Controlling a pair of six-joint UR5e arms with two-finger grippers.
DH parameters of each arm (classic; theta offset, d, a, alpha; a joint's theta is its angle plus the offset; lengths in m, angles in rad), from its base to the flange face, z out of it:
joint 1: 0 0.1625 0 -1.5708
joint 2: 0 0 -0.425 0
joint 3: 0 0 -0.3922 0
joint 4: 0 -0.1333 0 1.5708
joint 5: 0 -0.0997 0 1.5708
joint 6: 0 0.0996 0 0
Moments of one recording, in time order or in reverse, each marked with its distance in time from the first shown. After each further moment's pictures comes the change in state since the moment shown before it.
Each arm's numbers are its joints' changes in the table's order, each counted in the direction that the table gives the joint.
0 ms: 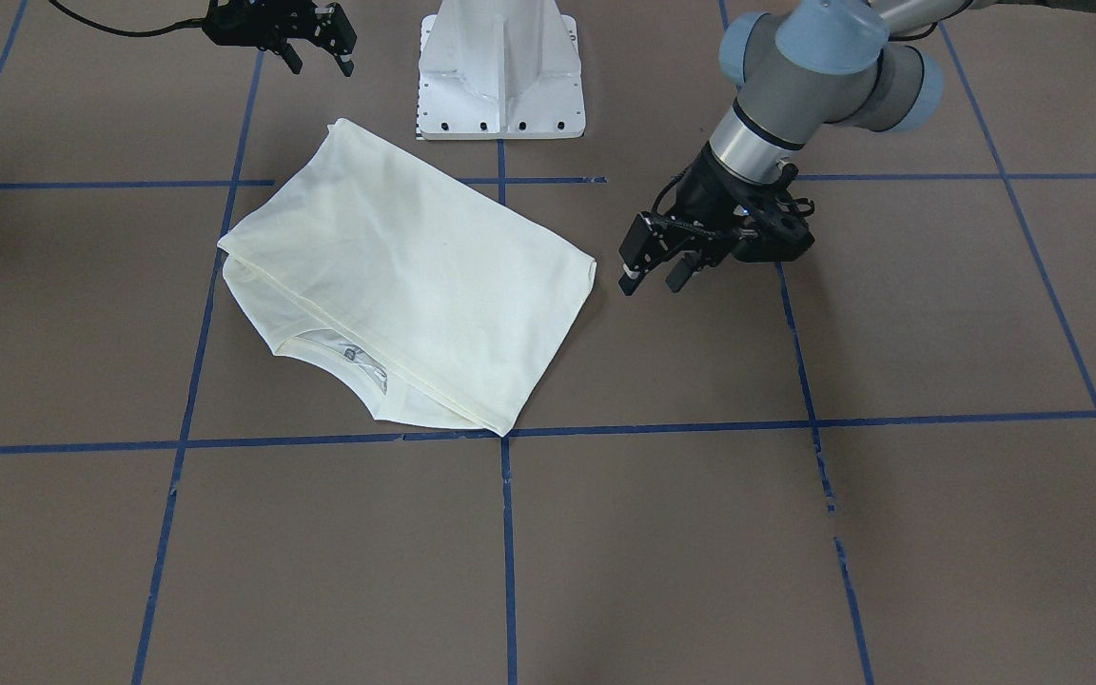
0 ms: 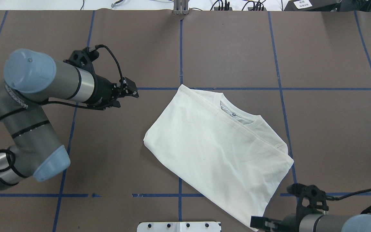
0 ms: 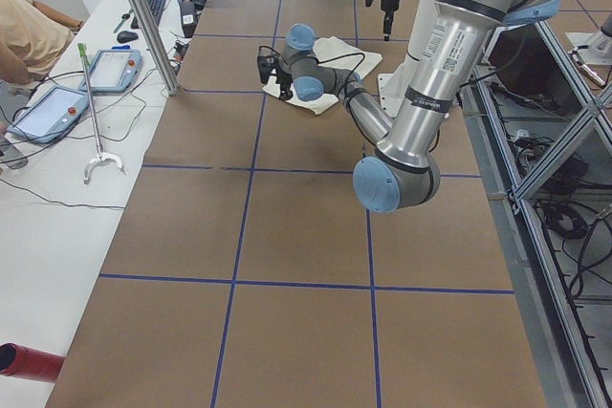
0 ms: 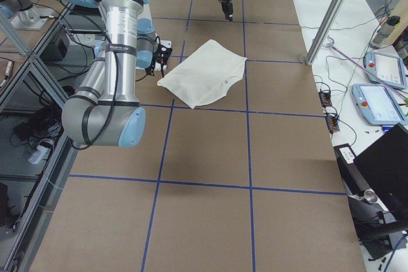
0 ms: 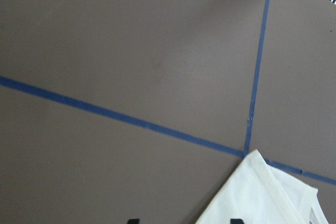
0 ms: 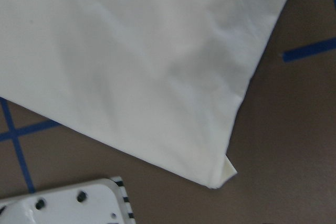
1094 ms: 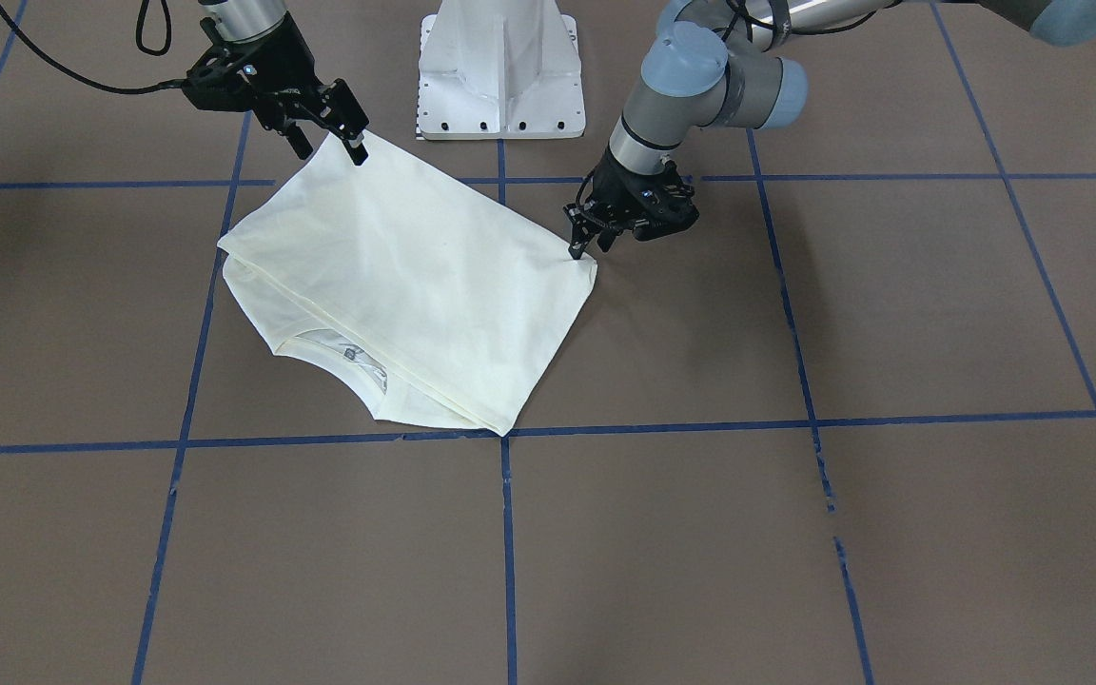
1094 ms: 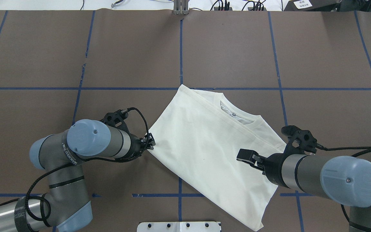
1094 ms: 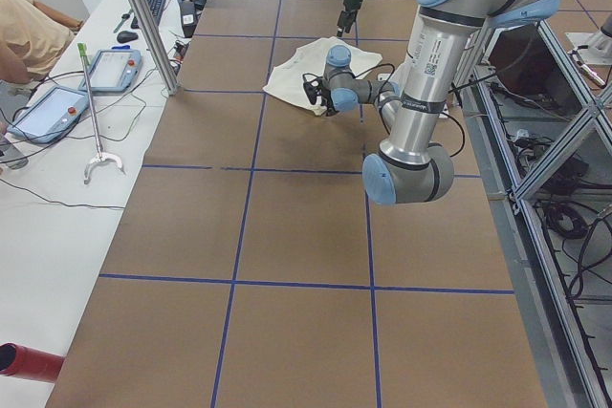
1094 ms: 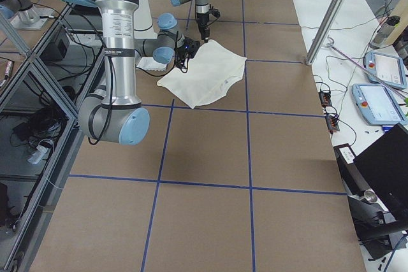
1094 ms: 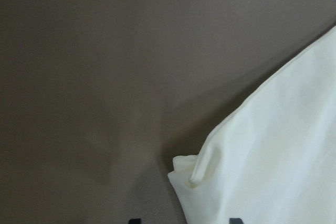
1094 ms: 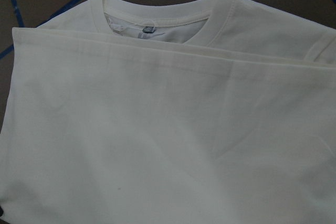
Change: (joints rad) left arm 0.240 0.017 -0.094 -0.046 -0.175 -0.146; right arm 0.249 -0.155 0.125 0.003 0.004 -0.002
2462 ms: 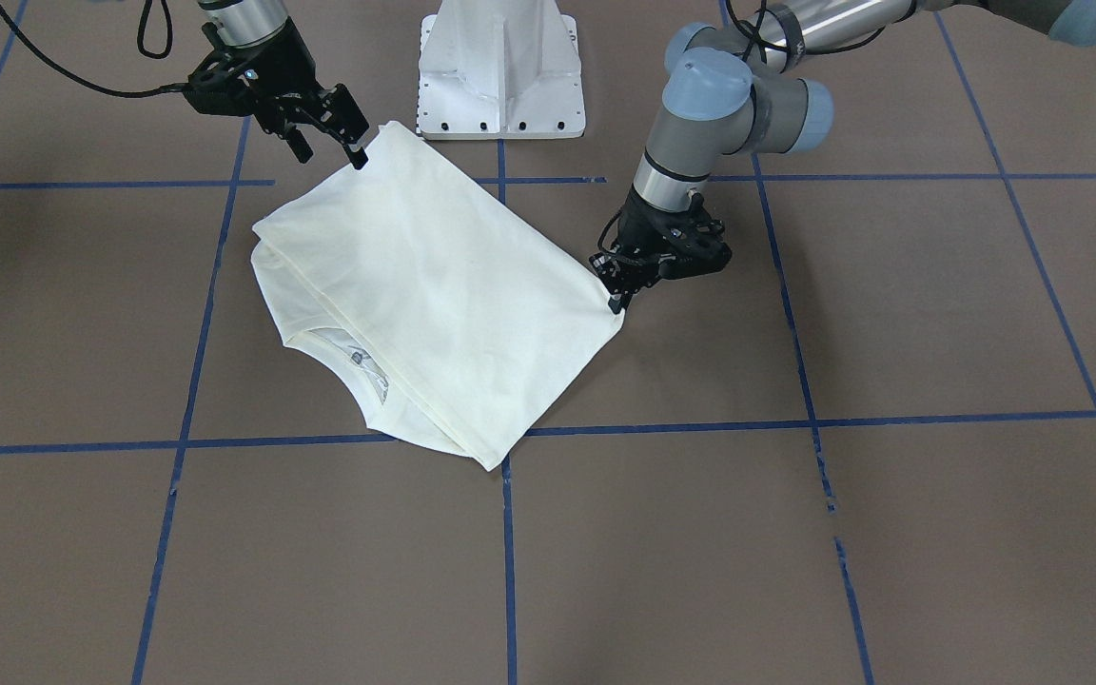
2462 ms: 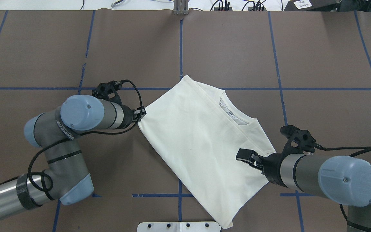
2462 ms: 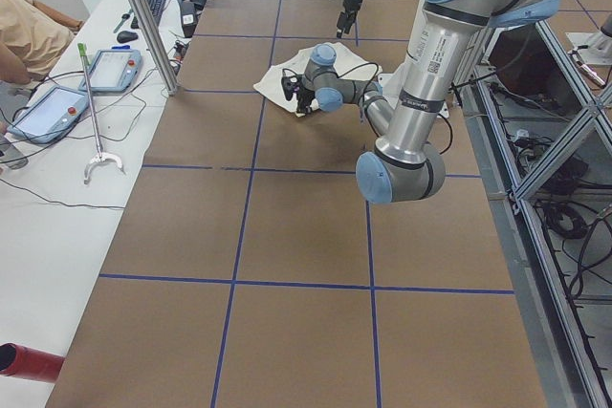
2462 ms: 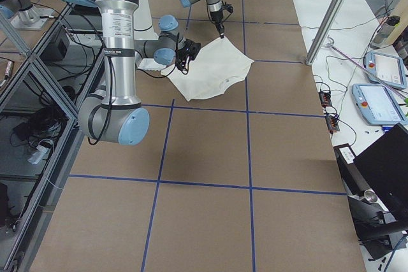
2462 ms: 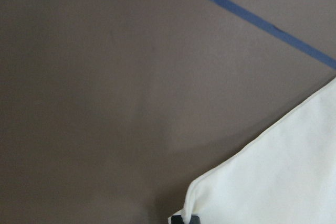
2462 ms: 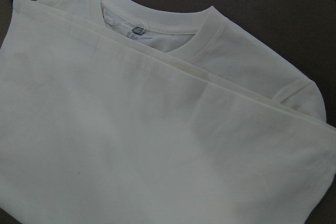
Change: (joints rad) left arm -0.148 0.054 -0.075 0.011 -0.078 0.204; right arm 0.000 -0.010 0.006 0.000 0.001 0.002
